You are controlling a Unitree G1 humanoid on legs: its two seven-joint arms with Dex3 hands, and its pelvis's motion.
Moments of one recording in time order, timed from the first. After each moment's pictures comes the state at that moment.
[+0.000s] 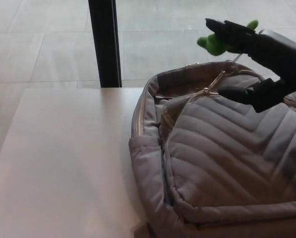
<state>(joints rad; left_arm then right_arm) -0.04 0.69 -0.06 1.24 0.14 -0.21 -0.30 -0.78 -0.75 0.33 -0.05 -0.16 0.24 0.46</state>
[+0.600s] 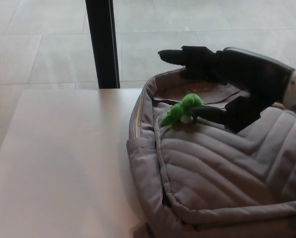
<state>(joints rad) -0.05 0.69 -0.07 1.23 0.14 -0.21 -0.31 -0.80 -0.62 0.33 -0.18 0.01 0.42 0.66</state>
